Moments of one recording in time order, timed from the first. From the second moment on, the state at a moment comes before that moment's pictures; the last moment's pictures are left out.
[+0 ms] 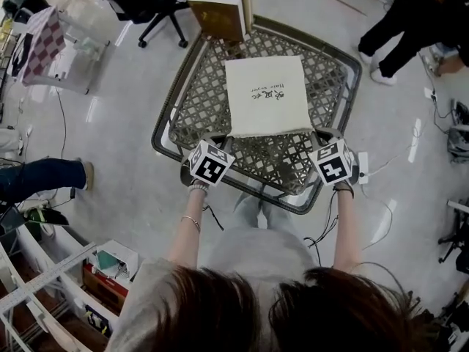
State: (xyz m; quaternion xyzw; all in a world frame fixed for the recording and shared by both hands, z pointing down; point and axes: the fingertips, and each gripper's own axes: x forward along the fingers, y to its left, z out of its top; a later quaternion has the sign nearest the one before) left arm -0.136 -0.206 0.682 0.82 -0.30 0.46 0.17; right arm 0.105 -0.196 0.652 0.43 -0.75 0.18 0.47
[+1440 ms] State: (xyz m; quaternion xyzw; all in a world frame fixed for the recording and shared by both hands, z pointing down) left arm -0.135 -0.308 0.530 0.84 -0.39 0.38 0.05; right arm 0.113 -0.288 0.505 0.50 -0.78 0.06 0.38
